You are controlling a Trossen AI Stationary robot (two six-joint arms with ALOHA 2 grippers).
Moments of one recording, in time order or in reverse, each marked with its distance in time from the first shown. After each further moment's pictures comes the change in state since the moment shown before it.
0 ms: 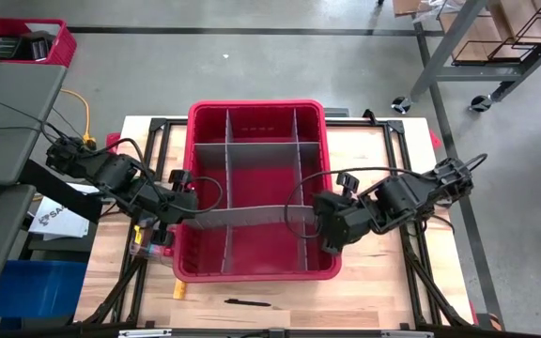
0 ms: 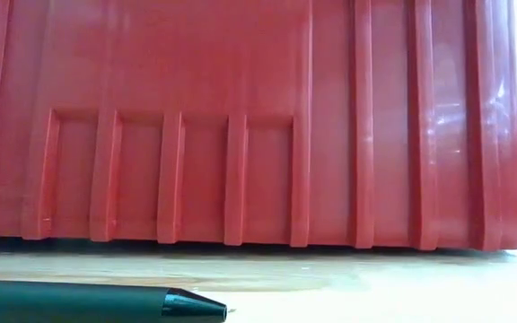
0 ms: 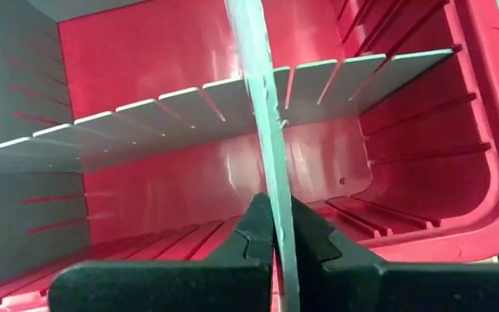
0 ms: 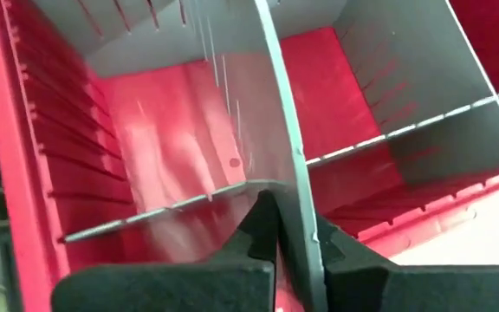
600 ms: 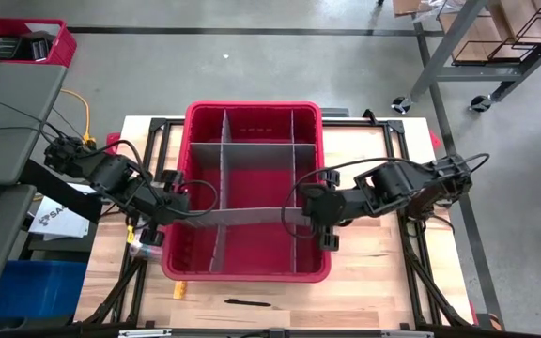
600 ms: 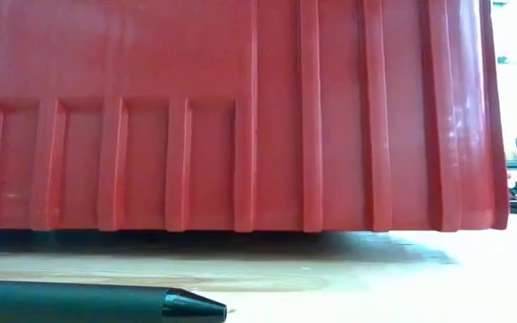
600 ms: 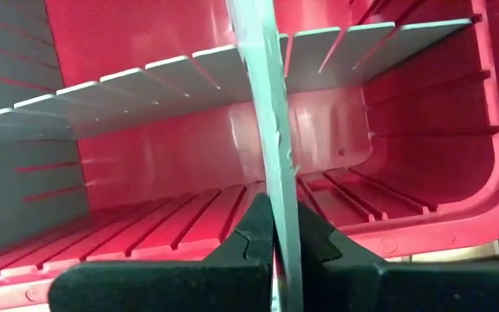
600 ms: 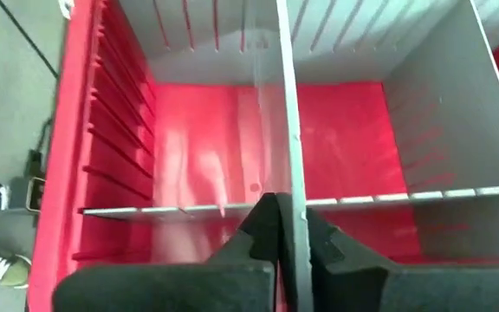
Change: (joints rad) left arm -0.003 -0.005 0.000 -0.082 0.020 -0.003; right arm -0.100 0.000 -0.001 0.226 -0.150 -0.329
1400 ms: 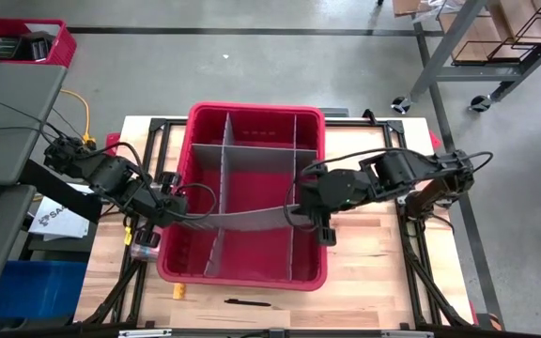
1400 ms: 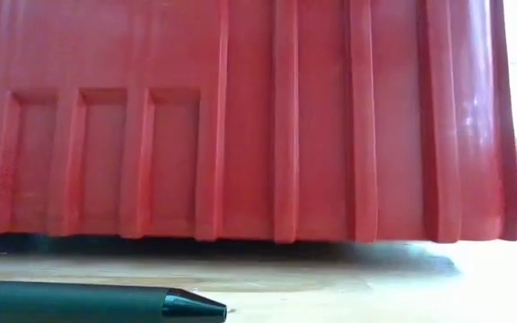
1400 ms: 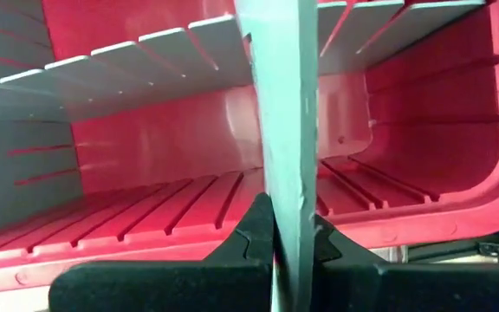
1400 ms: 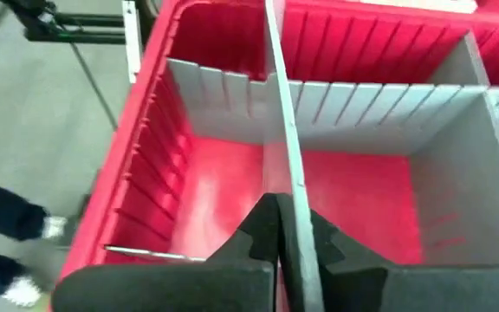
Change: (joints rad) left arm 0.001 0.002 -0.002 -0.032 0.019 0.007; right arm -0.064 0.005 0.005 0.190 -0.129 -0.153
